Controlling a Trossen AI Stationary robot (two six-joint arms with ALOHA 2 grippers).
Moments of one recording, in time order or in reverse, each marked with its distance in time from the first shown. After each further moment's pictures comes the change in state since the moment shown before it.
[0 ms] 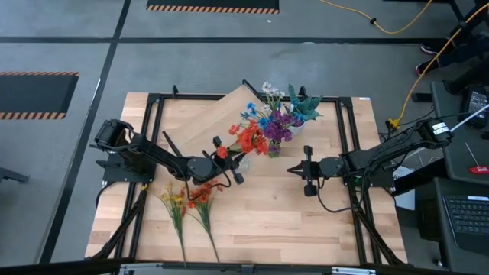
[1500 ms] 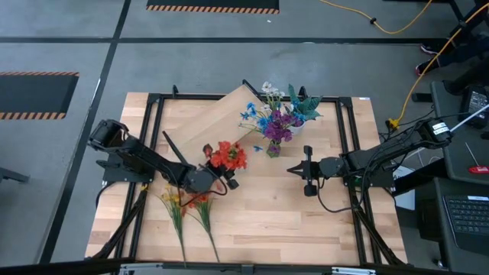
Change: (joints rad) left arm -0.115 -0.053 0.000 -0.299 -0.232 -0.145; right arm 0.000 0.000 0.000 0.000 0.000 0.000
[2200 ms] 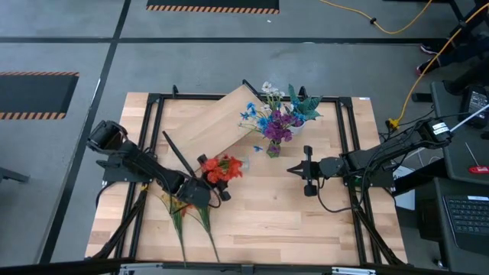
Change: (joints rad) left arm -0.126 -0.003 -0.001 -0.250 -0.062 -0.143; right arm 0.000 0.000 0.000 0.000 0.000 0.000
